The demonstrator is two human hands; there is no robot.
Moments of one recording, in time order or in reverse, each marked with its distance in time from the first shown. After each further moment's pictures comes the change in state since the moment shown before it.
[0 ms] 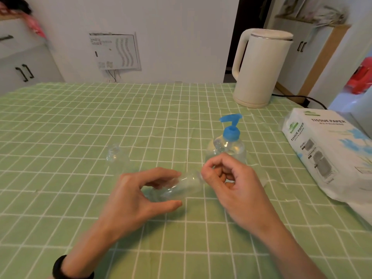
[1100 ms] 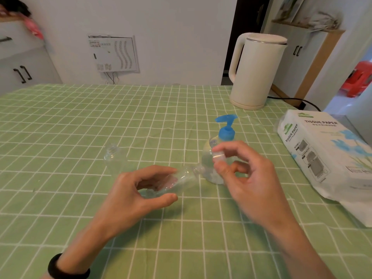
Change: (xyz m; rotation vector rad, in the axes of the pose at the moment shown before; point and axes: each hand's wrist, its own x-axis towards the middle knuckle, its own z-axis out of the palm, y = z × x) left_hand -0.001 0.003 0.000 -0.159 -0.015 -0.075; right_hand -0.001 -0.006 -0.023 -0.066 0.149 -0.105
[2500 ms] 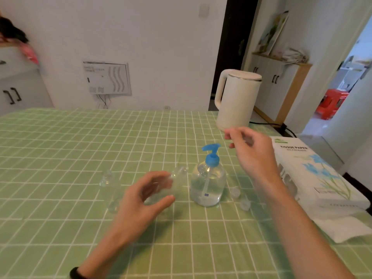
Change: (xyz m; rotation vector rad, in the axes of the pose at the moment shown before) left_hand 0.028 -0.001 0.024 -0.227 0.113 -0.005; right_hand 0.087 -0.016 -0.038 -0.059 0.283 0.165
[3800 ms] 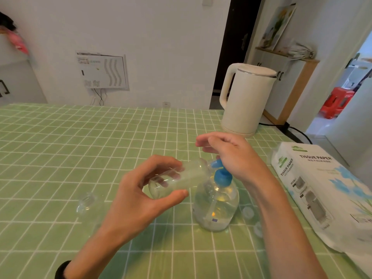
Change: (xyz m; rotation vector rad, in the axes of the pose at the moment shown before) left_hand 0.065 0.014 -0.001 0.047 0.027 0.298; right_hand 0.043 -0.004 0.050 -0.076 -0.412 0.119
